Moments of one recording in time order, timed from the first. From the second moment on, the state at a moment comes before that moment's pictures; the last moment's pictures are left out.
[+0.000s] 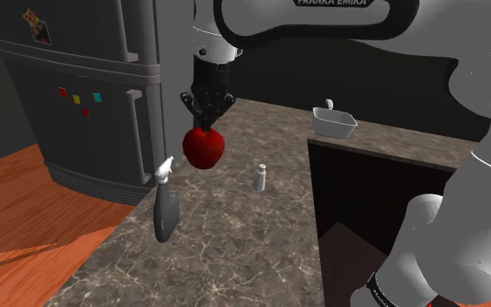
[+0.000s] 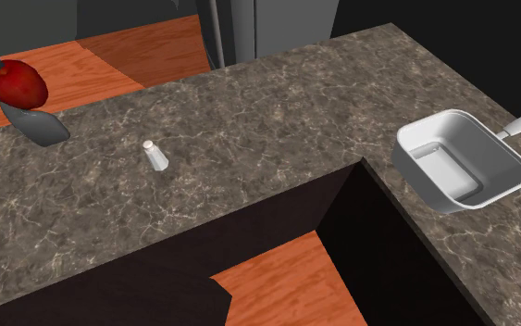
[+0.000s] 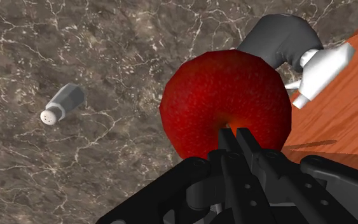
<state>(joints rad) 0.39 -0.03 0.13 -1.69 -0.08 1.76 0.82</state>
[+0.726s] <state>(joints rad) 0.39 -0.04 0.13 -1.84 -0.08 1.91 0.83</state>
